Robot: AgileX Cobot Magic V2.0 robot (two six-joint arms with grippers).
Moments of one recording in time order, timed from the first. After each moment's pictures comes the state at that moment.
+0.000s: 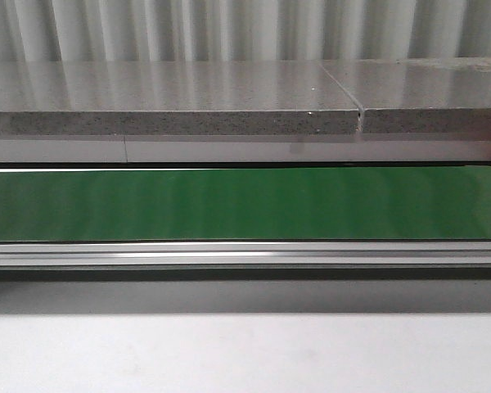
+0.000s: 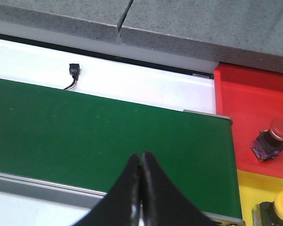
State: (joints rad) left arm -0.16 0.43 -0.43 -0.07 0.38 0.00; right arm 0.03 0.59 -0.56 0.06 0.47 -0.10
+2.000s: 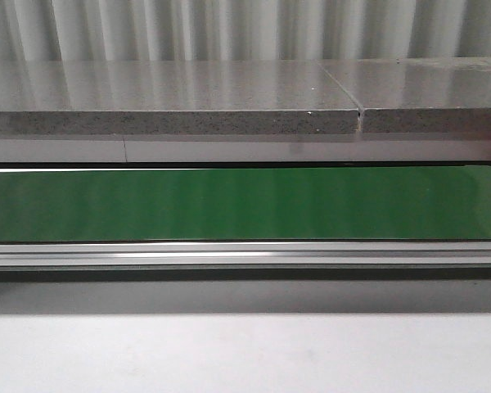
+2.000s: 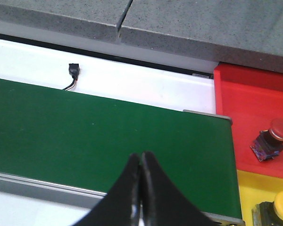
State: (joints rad) left arm 0.44 1.60 -0.93 -0.16 0.59 -0.22; right arm 0.03 0.59 -0.56 0.06 0.47 -0.10
